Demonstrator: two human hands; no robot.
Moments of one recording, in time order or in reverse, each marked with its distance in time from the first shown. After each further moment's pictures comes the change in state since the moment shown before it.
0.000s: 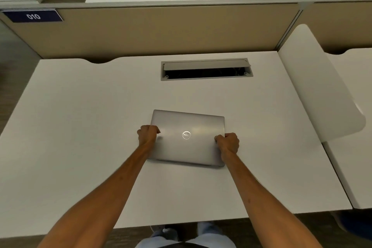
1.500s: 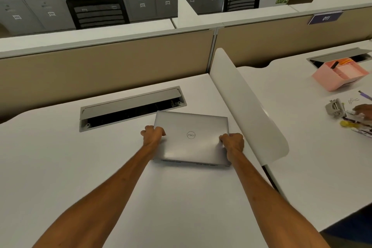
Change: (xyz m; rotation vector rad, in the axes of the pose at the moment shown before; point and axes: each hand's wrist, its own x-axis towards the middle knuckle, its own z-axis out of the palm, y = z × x) left_hand -0.004 0.171 0.316 0.244 -0.256 0.183; right_hand 0.180 -0.080 -0.245 0.217 0.230 -0.009
